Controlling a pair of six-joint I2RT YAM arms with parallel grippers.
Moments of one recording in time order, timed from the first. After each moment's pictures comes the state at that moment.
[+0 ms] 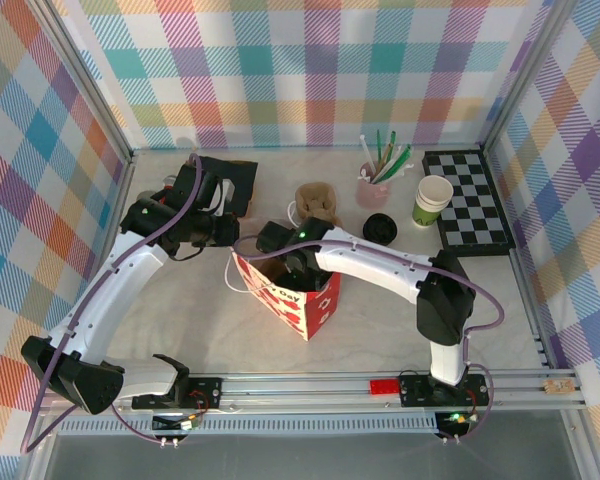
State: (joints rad) left arm -0.43 1.28 1.44 -1.13 0.04 -0.34; right arm 1.04 1.88 1.67 -1.27 0.07 0.47
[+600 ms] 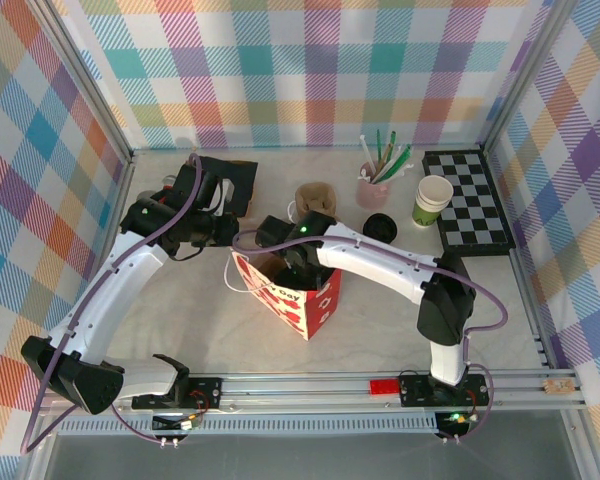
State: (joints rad) left arm -0.43 1.28 1.44 -1.13 0.03 -0.34; right arm 1.04 1.88 1.74 -1.34 0.07 0.47
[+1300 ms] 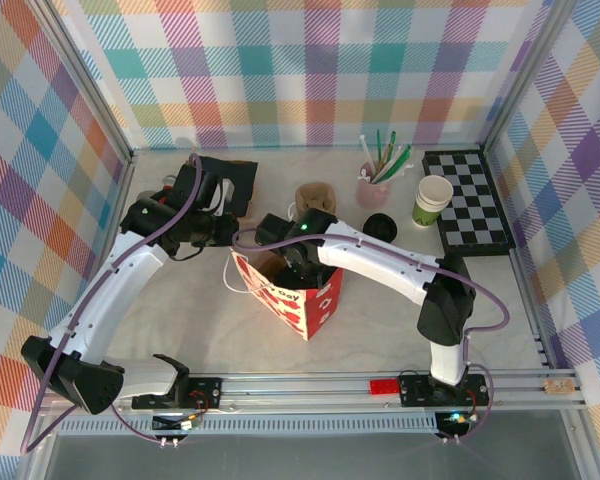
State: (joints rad) left arm -0.43 1.28 1.44 -1.13 0.03 -0.34; right arm 1.05 1.88 1.77 -1.39 0.07 0.47
